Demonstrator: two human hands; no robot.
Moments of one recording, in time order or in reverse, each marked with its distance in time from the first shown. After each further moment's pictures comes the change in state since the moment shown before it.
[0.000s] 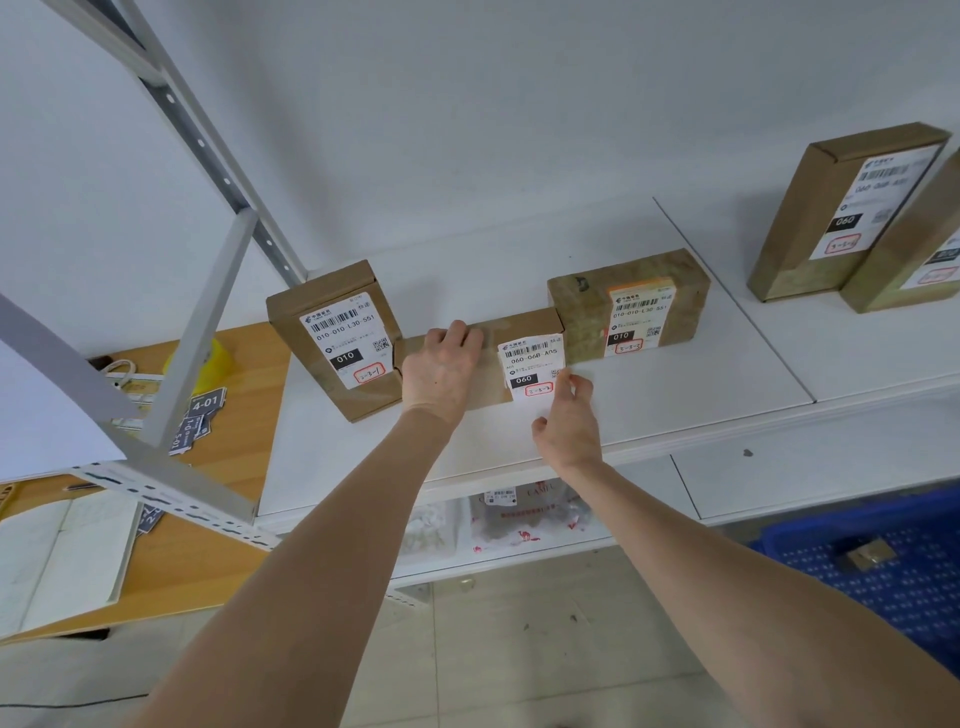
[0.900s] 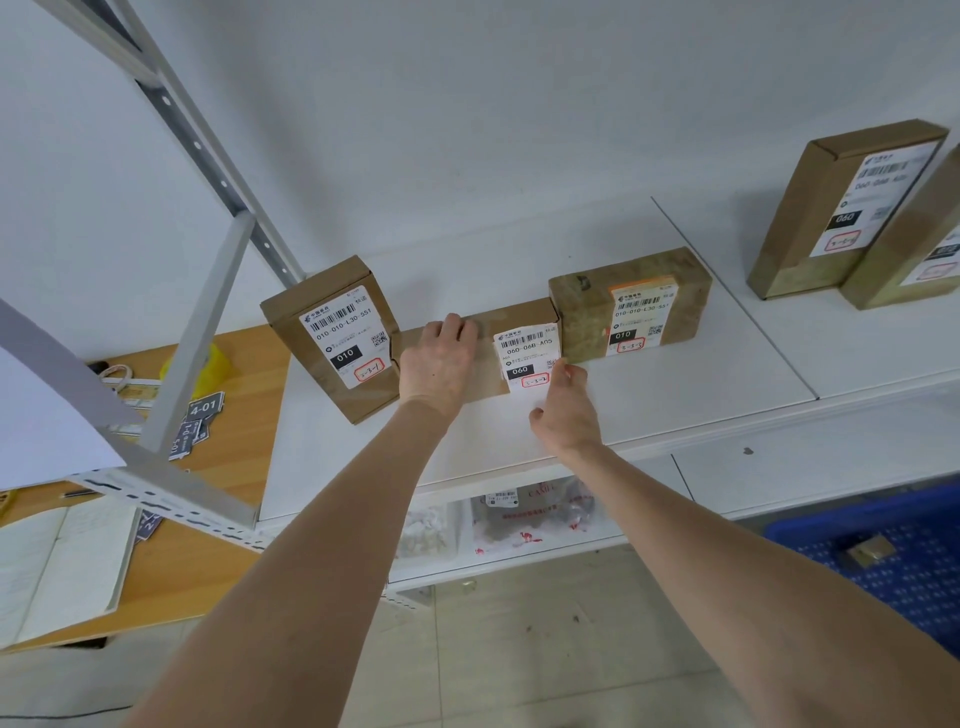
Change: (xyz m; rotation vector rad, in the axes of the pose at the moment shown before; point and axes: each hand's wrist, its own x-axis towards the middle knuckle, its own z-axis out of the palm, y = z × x) left_hand 0.007 -0.006 -0.005 0.031 -0.183 -0.070; right_hand 0.015 -0.010 -0.002 -0.057 -0.039 0.001
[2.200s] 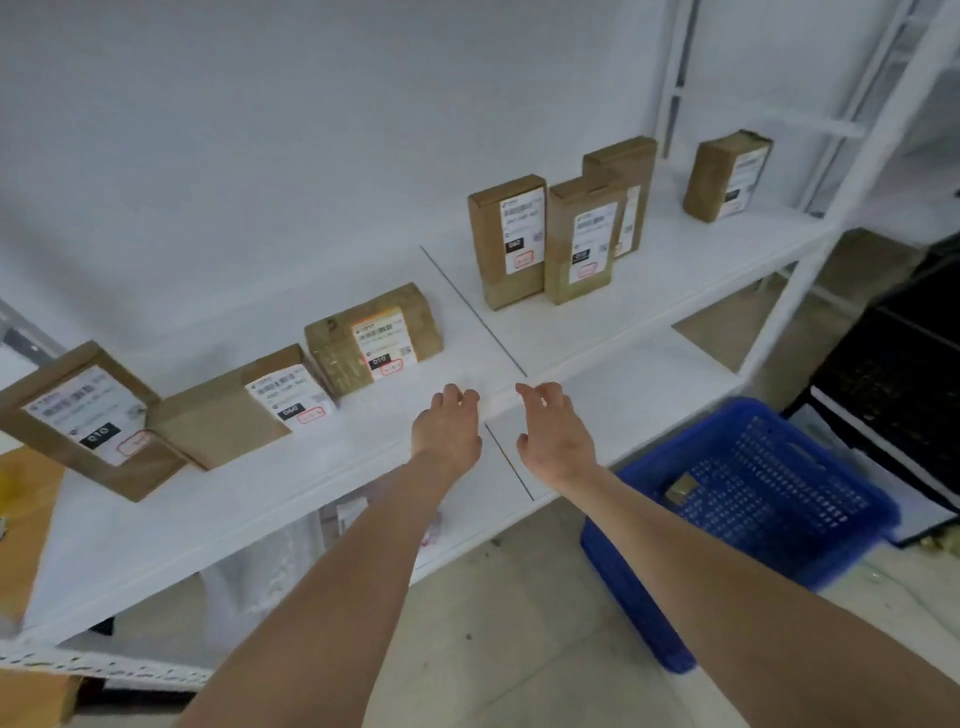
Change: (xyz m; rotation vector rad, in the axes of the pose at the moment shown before) left_hand -0.065 0.268 -0.050 -0.218 -0.252 0.300; right_hand -0.122 0.196 -0.171 -0.211 0.177 0.008
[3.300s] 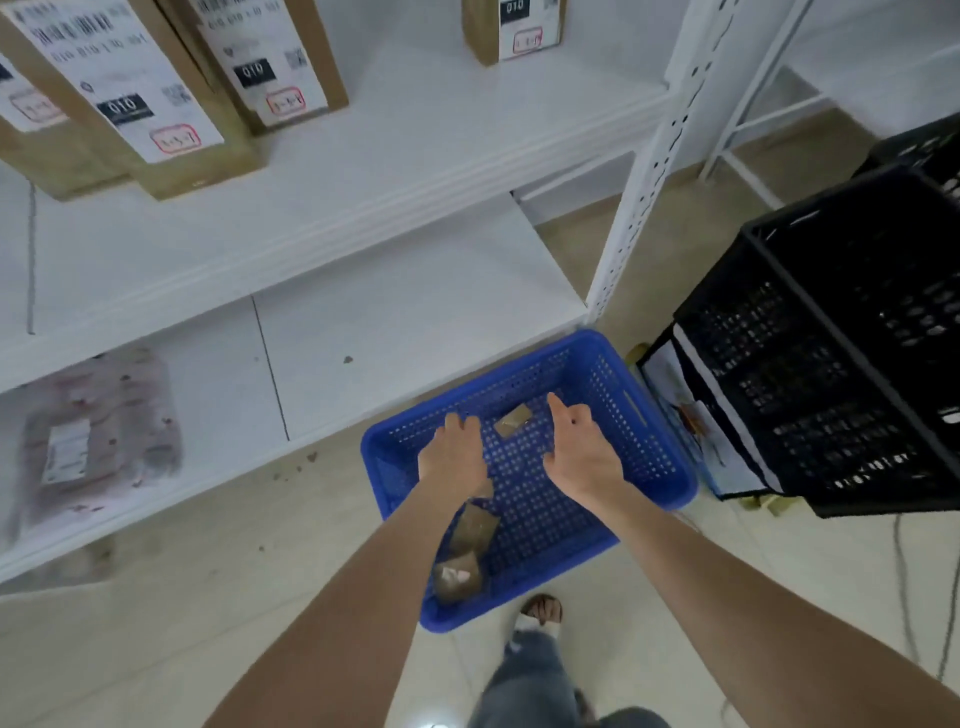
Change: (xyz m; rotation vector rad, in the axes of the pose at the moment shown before) left_hand 0.171 0.482 0.220 -0.236 -0.449 -0.124; right_hand 0.044 0.563 -0.042 -0.063 -0.460 0.266
